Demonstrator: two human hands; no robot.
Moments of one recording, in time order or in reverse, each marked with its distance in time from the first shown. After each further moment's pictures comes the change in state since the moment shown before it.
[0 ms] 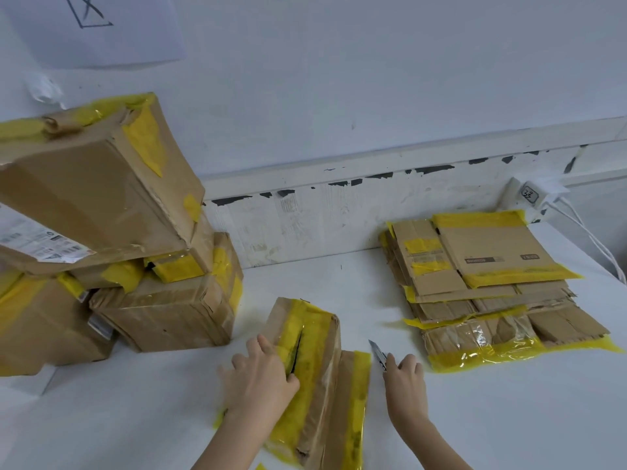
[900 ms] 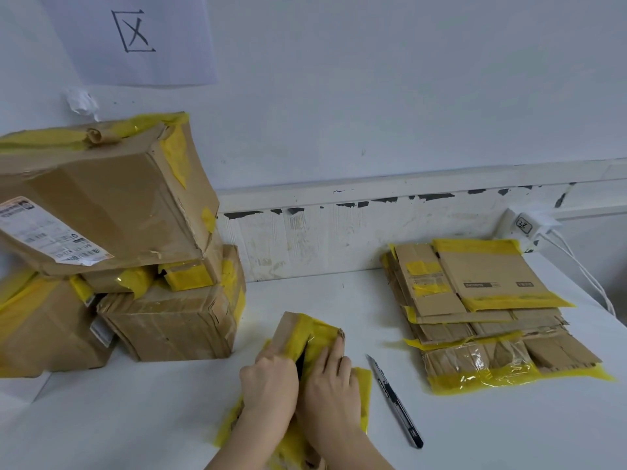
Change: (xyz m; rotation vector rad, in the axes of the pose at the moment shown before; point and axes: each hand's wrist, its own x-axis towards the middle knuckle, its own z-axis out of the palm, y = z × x) left_hand 0.008 0.008 -0.001 0.005 0.112 0.062; right_hand -0.057 -0.130 -0.076 0.021 0.104 -0.170
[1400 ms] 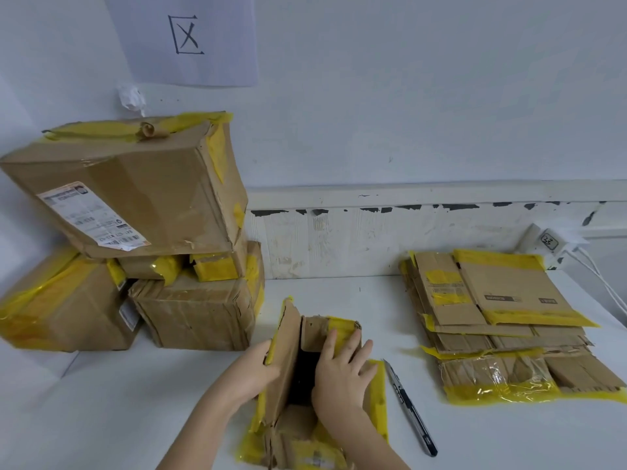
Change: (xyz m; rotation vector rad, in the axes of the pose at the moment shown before) left_hand -0.002 -0.079 -0.007 -1.098 -0.306 0.058; right_hand 0.016 -0.018 -0.004 -0.017 -0.161 0.120
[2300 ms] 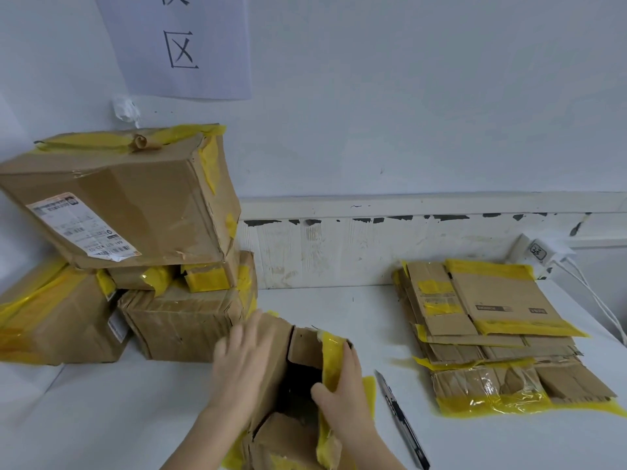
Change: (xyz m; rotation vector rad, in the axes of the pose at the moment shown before) left_hand 0.004 0.010 0.011 0.878 0.515 0.269; right_hand -0.003 0.036 -0.003 0.922 -0.154 -0.097
